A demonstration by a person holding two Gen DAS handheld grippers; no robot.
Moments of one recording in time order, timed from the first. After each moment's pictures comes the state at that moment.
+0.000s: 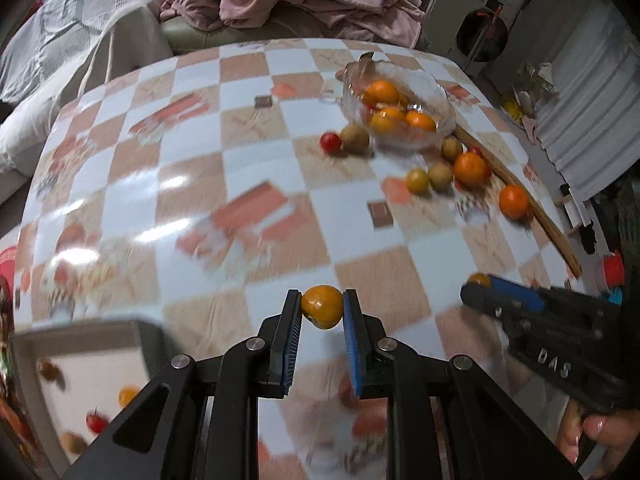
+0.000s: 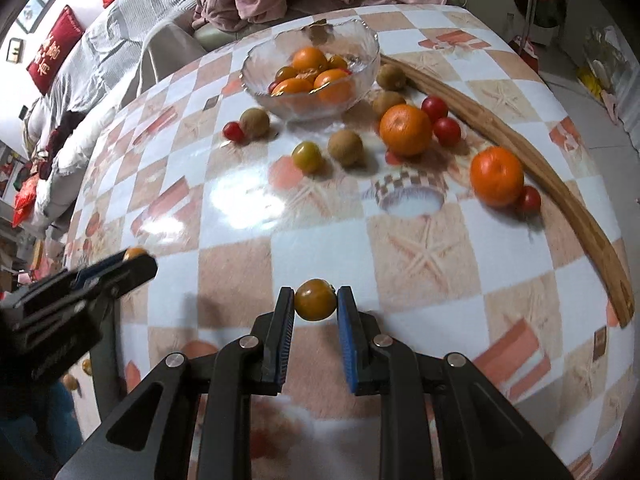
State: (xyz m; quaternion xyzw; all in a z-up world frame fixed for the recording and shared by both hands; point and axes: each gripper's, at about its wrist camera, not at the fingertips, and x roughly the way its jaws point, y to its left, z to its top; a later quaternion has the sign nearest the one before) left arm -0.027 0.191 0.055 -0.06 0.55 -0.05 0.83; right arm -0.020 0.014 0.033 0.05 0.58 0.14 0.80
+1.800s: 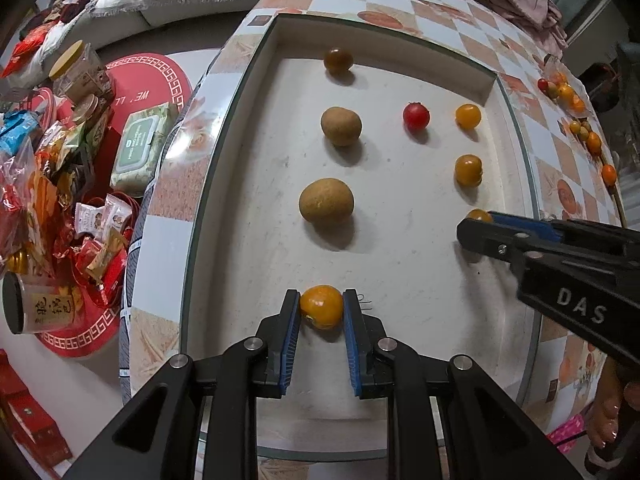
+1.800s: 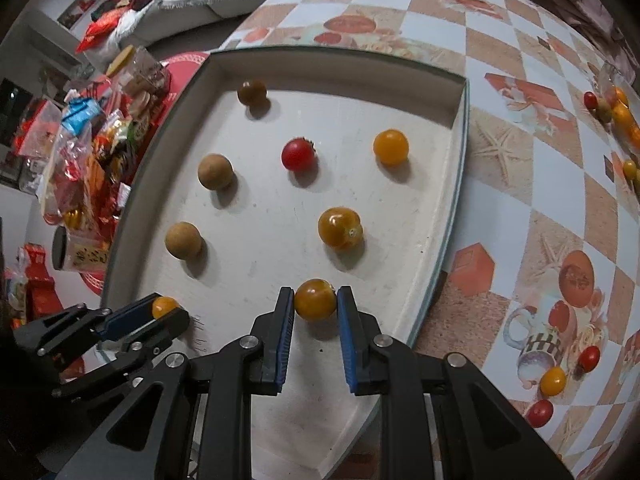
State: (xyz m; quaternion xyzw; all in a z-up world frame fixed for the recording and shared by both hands) left arm -0.249 0.376 0.018 -0.17 0.62 0.13 0.76; right arm -0.172 0.270 0.018 -0.14 0.64 0.32 0.69
